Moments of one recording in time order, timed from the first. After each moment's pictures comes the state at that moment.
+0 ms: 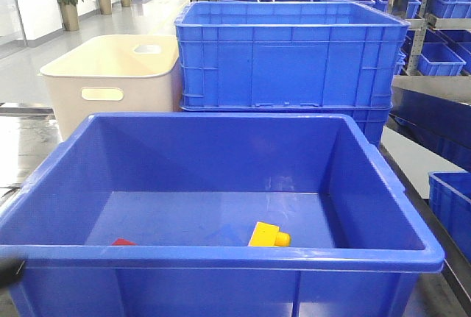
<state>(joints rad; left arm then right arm) -0.35 0.75 -0.94 -0.11 0.79 0.13 0.38 0.52 -0.59 0.19 0.72 -0.26</state>
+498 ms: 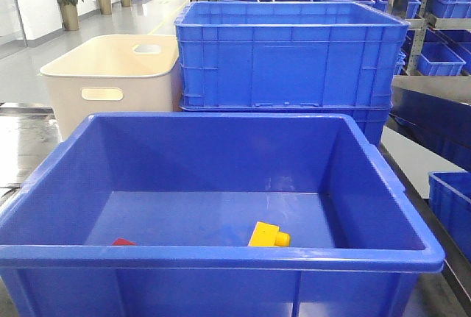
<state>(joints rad) -0.35 0.48 -0.62 -0.11 0.79 0.13 0.38 0.52 -0.59 0.19 0.72 -0.26</state>
